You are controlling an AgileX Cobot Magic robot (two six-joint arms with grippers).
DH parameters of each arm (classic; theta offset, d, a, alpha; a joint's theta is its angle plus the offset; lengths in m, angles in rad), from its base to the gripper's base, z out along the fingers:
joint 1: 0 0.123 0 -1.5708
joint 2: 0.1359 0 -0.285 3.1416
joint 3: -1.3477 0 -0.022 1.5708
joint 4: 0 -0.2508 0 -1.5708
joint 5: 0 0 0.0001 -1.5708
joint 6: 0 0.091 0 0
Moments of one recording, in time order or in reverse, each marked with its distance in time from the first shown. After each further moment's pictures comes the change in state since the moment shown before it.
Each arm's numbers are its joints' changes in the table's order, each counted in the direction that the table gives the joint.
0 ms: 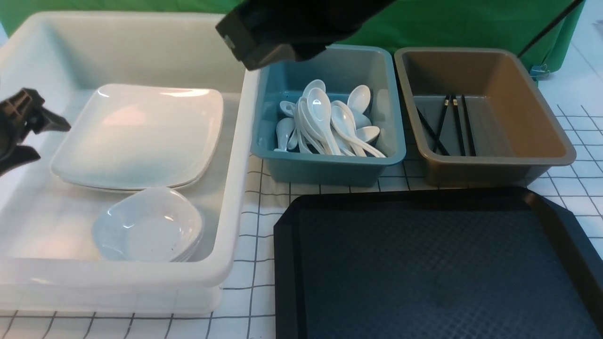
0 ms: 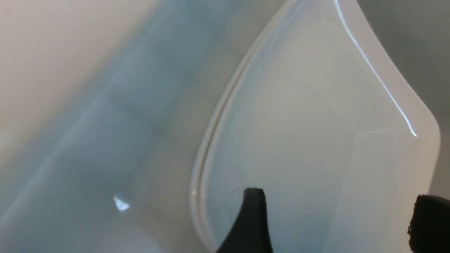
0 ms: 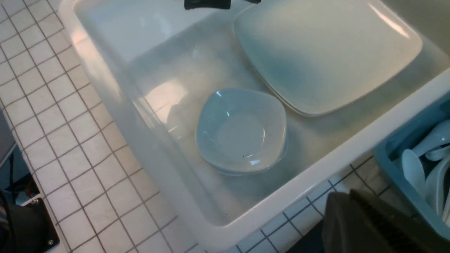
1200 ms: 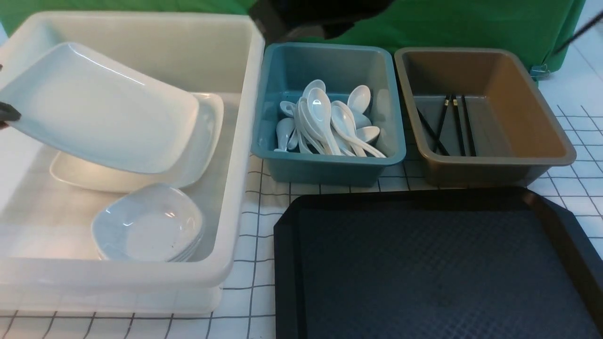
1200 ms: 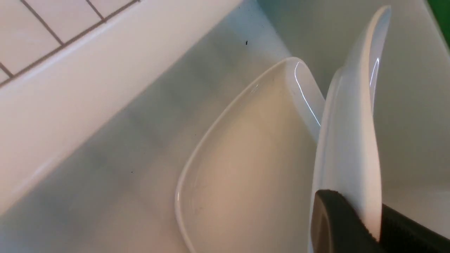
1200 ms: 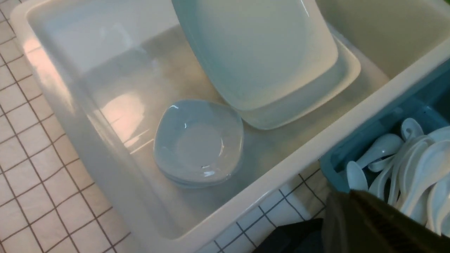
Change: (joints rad) right arm -0.001 -0.021 -0.018 0.112 0.056 -0.006; left arm -0.004 -0.182 -0.103 -0.049 0.188 -0.290
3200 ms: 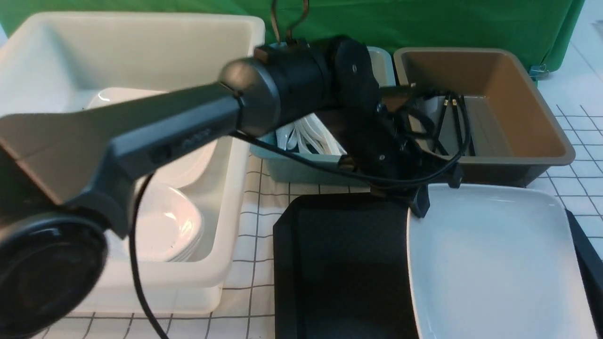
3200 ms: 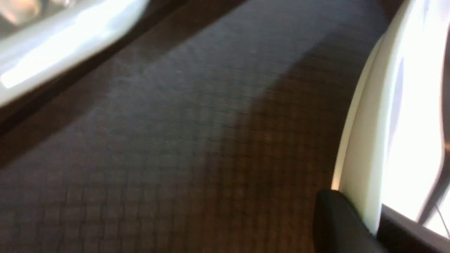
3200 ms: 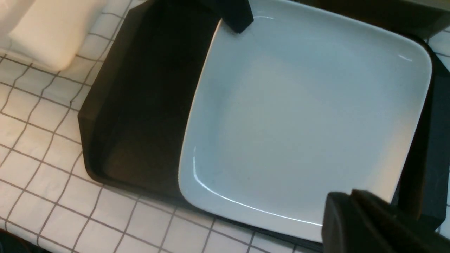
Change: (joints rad) right arm -0.120 -1.119 -1.141 0.251 -0.063 0.467; left arm -1.132 0.482 0.804 -0.634 -0.578 -0.332
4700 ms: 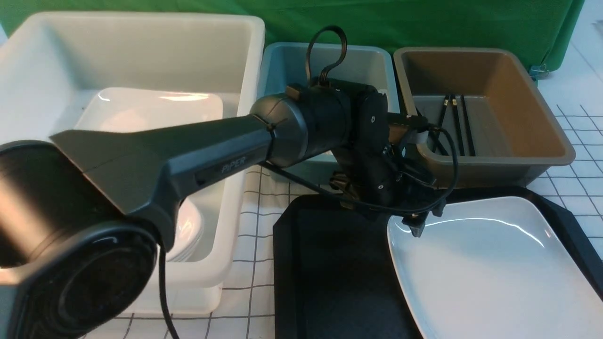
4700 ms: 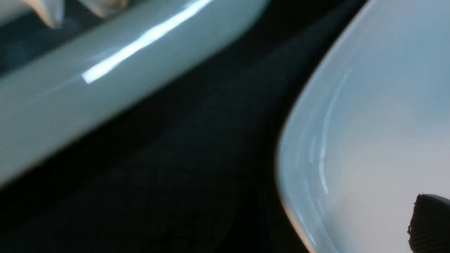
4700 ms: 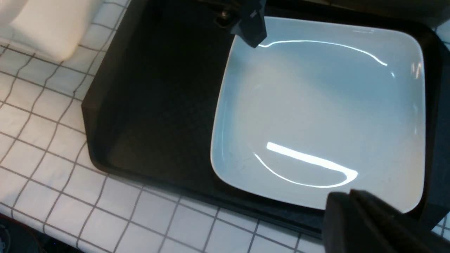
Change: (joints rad) right arm 0.000 0.000 0.000 -0.026 -0.030 0.000; left arm -0.024 0.128 -0.019 -0.205 0.138 -0.134
